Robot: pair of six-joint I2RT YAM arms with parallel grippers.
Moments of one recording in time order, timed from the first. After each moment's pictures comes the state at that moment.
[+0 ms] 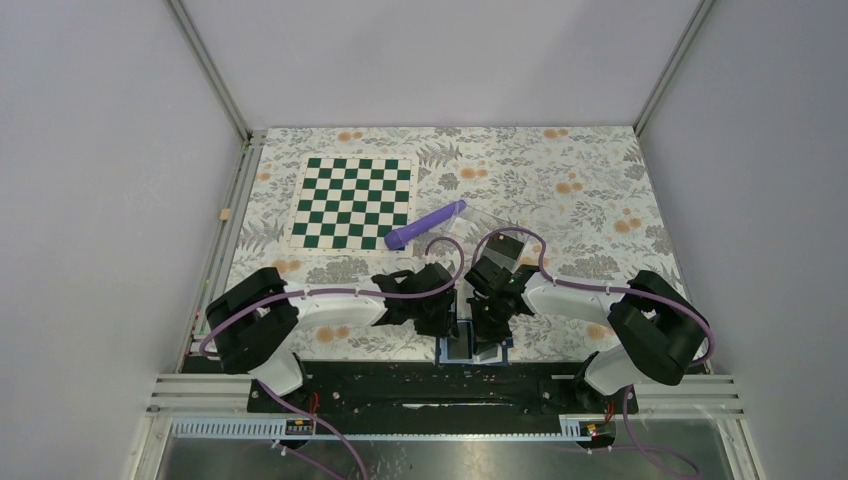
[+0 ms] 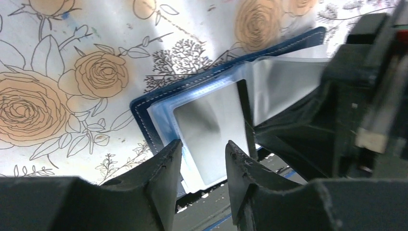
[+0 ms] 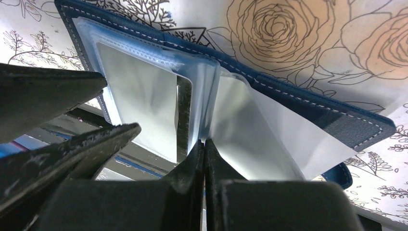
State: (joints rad) left arm -1.07 1.57 0.82 -0.23 0.10 -0.92; right arm 0.86 1.49 0.70 -0.56 -0.28 0.75
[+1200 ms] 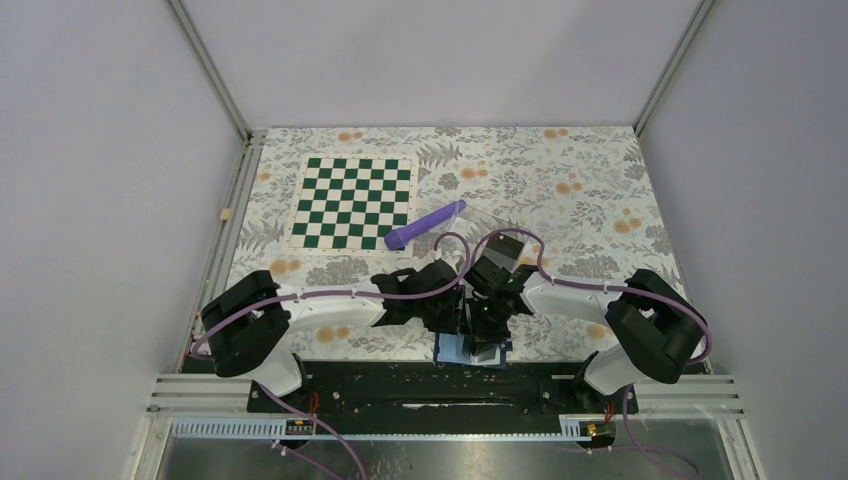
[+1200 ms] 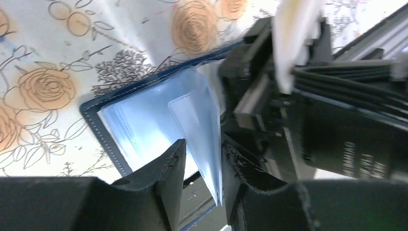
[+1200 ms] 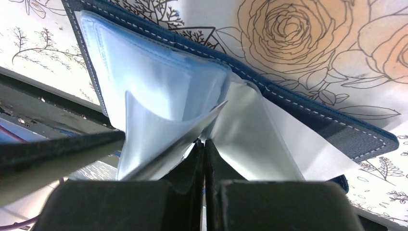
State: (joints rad) left arm -1.09 1.56 0.85 -0.19 0.12 -0.91; right arm 0.86 1.51 0.71 -0.55 -0.30 0.75
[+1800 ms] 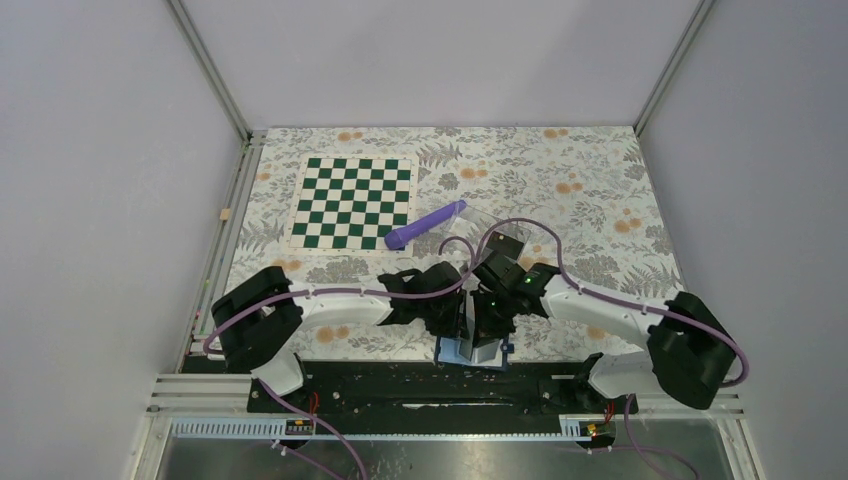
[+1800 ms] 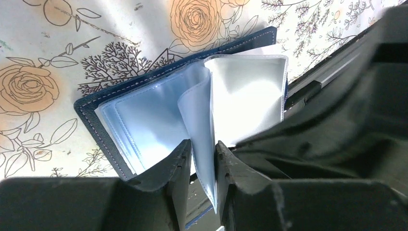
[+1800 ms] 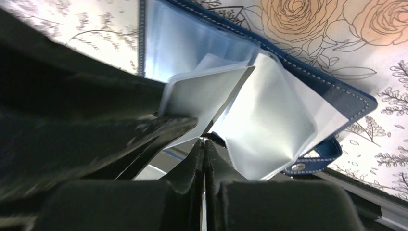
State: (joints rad) left arm -1.09 1.60 0.86 -0.18 0.18 -0.91; right arm 0.86 1.36 0.72 -0.62 -0.29 0.76
